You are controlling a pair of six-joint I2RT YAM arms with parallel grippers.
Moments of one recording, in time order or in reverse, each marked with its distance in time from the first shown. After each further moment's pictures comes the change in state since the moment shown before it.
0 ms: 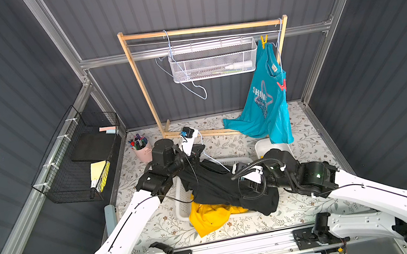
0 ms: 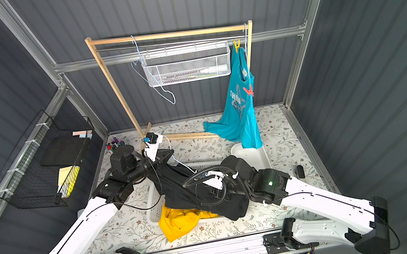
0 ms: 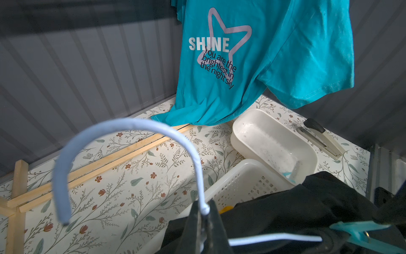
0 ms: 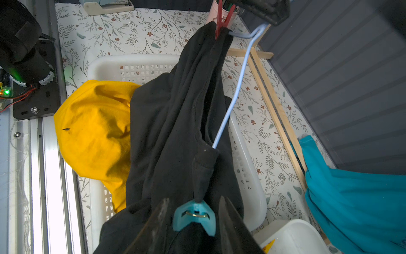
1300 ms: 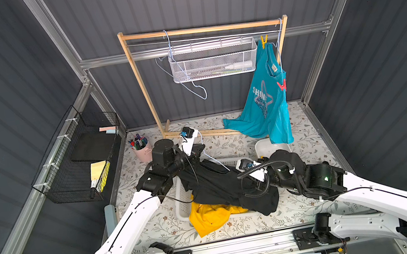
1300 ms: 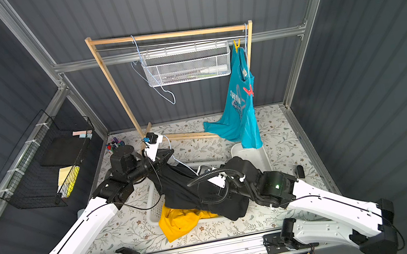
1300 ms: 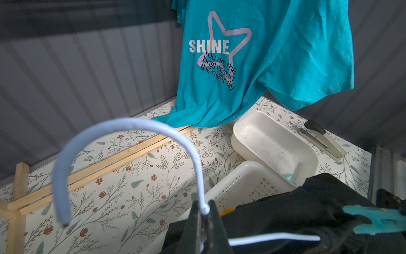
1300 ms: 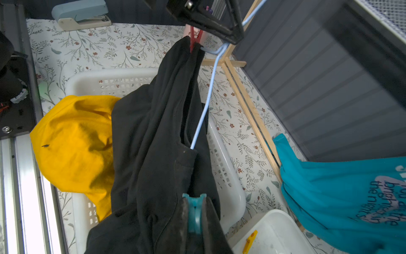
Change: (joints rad) left arm 0.000 0.000 -0.007 0.021 0.000 0.000; right arm 0.032 -0.064 -0.007 0.043 0.142 0.037
